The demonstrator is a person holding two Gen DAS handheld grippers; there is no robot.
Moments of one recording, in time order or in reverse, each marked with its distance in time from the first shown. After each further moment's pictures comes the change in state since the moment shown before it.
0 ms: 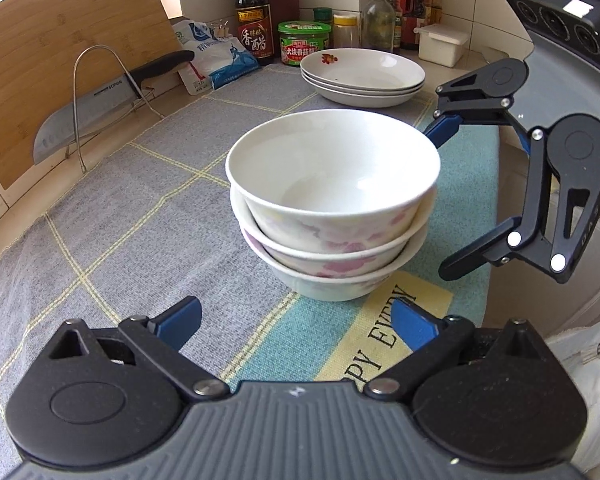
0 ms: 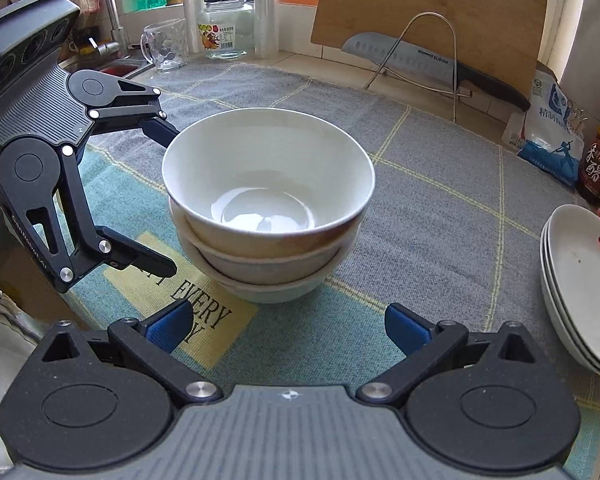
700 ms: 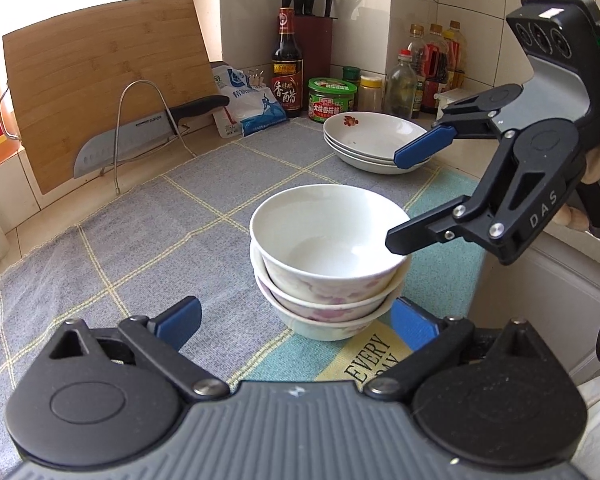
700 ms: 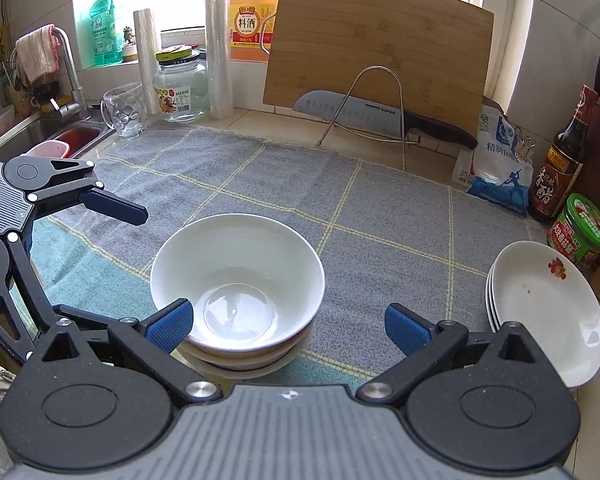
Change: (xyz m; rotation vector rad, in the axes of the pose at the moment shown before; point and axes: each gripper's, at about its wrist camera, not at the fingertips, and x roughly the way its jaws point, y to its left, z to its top) left arm -0.047 -0.004 0.004 -0.131 -0.136 0.031; right arm -0.037 0.000 0.038 0.108 -0.110 -0.118
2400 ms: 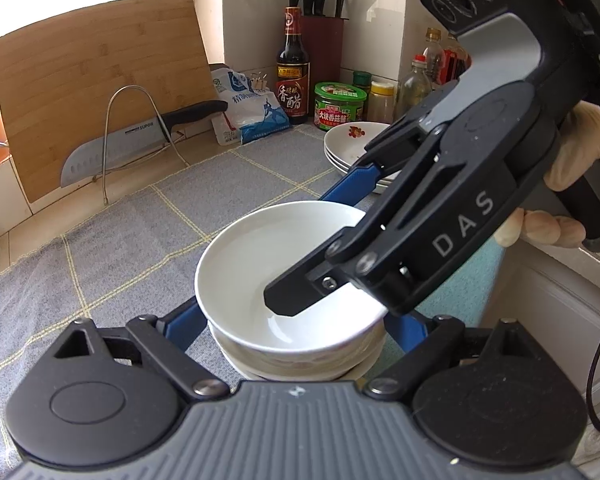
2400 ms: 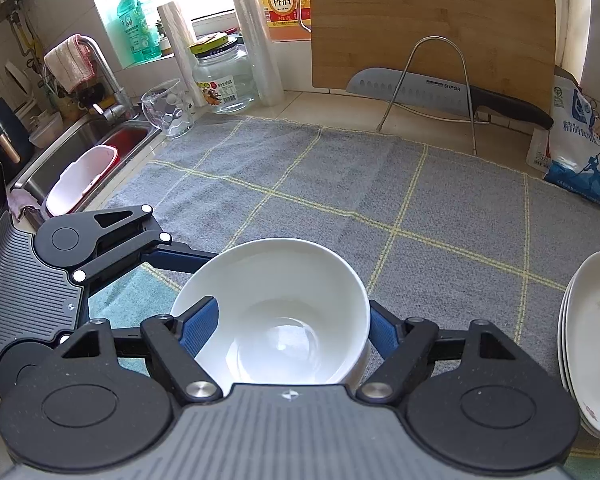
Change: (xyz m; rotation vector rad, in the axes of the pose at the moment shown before) left arm 0.032 -0.029 0.027 -0.051 0.005 0.048; right arm 0.037 -0.012 0.044 0.051 0.120 0.253
